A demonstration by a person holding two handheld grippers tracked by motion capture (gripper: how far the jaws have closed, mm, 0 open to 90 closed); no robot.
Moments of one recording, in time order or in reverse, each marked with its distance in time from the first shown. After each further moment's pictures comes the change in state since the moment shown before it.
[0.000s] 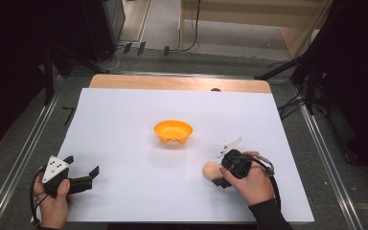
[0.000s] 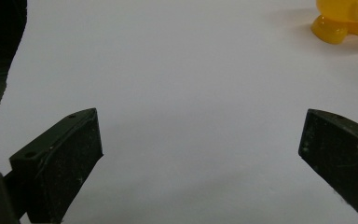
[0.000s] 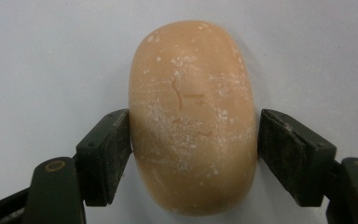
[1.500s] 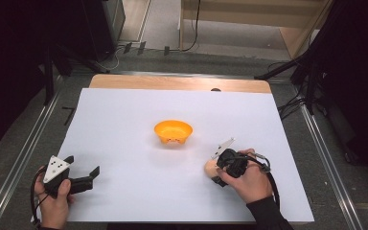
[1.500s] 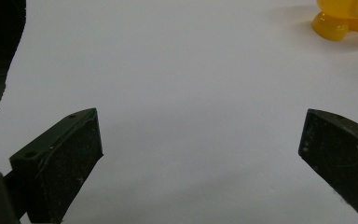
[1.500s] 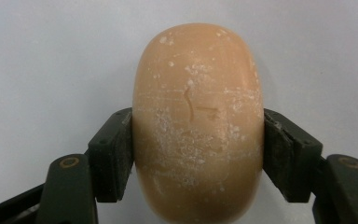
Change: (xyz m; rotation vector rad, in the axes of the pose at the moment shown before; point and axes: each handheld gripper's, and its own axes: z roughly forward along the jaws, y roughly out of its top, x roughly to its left) left arm -0.001 0.000 0.000 0.006 0.003 0.011; right arm 0.008 0.013 -0.002 0.049 -0.082 -0.113
